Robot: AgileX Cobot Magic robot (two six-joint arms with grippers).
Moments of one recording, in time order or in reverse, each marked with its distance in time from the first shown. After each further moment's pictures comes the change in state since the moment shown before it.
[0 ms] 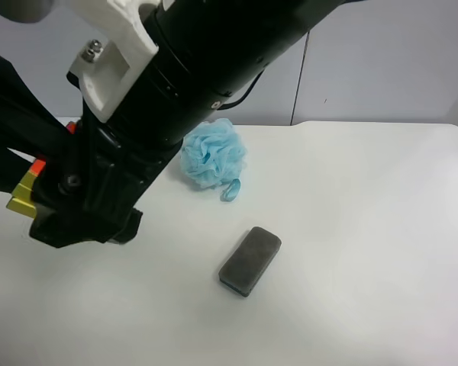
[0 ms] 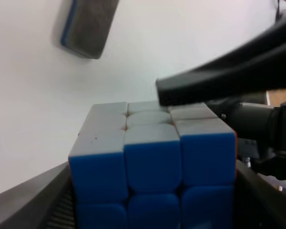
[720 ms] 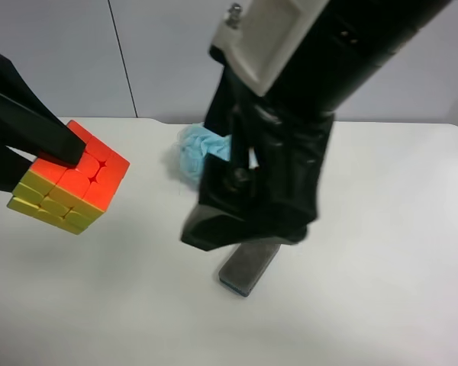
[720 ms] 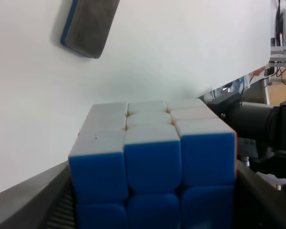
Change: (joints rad) left arm 0.000 0.000 0.000 -0.009 0.000 0.001; right arm 0.000 -0.215 0.000 -0.383 0.393 0.344
